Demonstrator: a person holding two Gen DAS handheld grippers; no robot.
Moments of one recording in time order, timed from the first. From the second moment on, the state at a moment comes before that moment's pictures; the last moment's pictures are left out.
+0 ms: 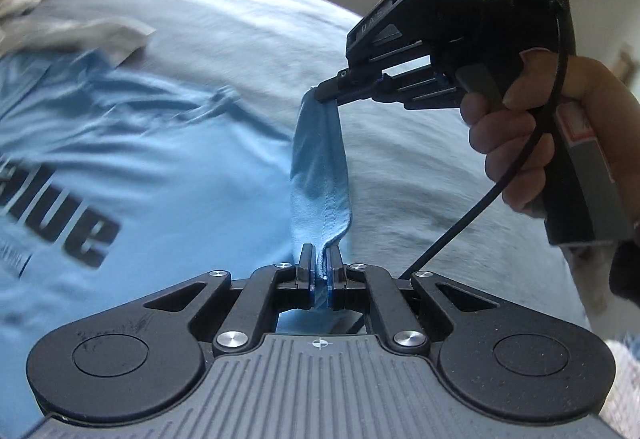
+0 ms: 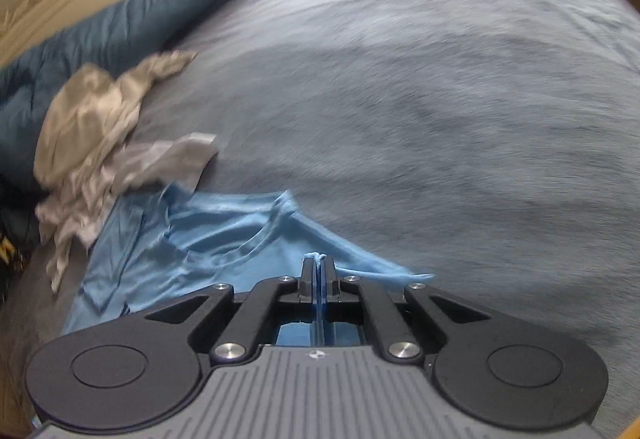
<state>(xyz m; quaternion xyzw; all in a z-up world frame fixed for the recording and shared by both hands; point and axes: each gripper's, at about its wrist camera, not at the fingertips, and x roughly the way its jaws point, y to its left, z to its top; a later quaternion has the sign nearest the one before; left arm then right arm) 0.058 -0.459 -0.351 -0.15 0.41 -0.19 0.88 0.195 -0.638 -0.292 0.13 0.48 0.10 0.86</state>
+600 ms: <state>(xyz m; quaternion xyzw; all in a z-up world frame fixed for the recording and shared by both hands) 0.107 -0.369 -0.364 -0.19 0.47 -0.15 0.85 0.147 -0.667 -0.283 0.27 0.47 0.08 0.84</state>
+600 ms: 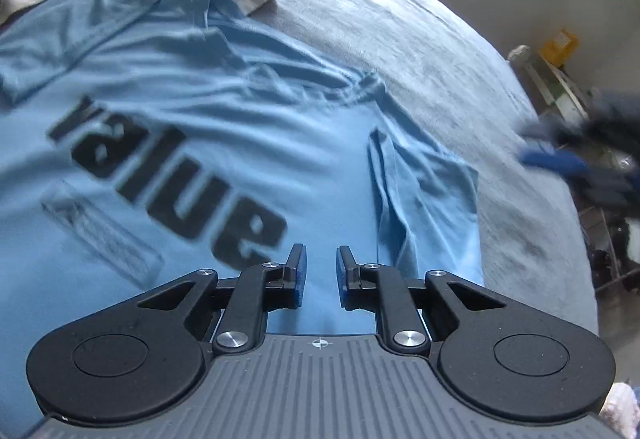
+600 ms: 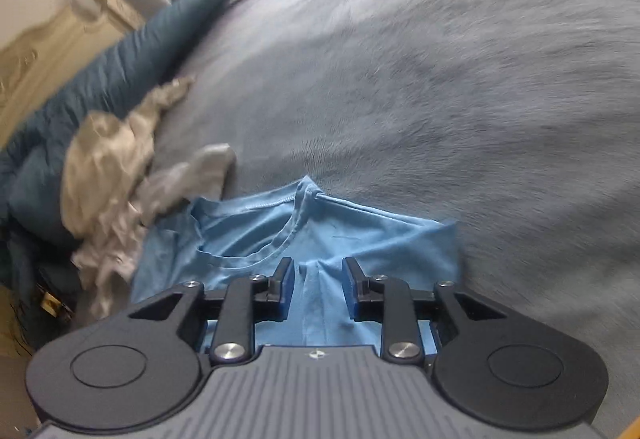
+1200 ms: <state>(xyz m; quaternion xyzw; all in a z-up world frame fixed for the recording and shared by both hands) 0.160 -0.438 -0.377 -0.03 0.59 -0.37 0.71 -0.010 -0.599 -0.333 0.14 0.45 -0.10 0.88</state>
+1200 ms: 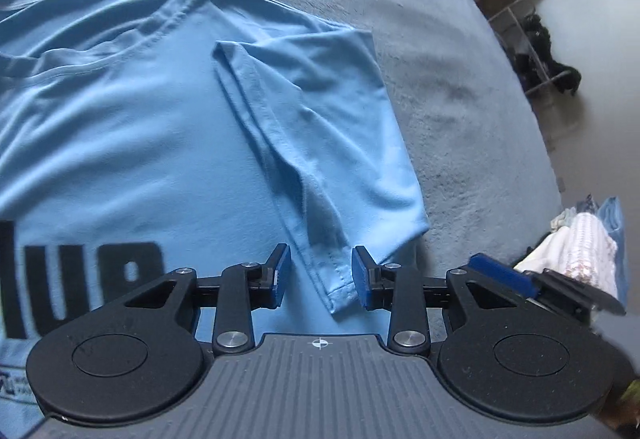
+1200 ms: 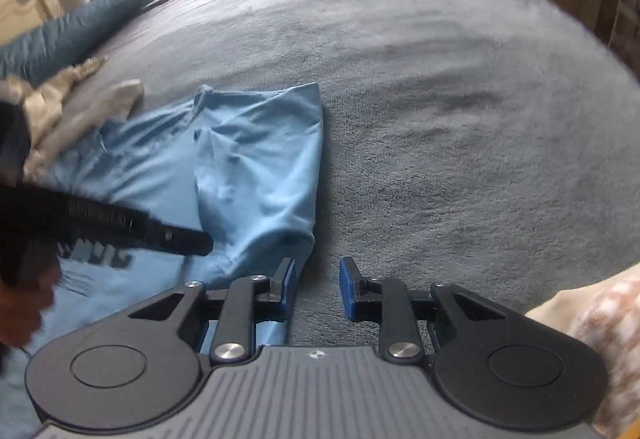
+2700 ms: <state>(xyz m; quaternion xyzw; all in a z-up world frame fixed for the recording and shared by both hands) 0.196 -0.441 -0.378 0.02 0.51 -0.35 0.79 0.017 -0.576 -0.340 0.07 0.37 -0.05 0.92</state>
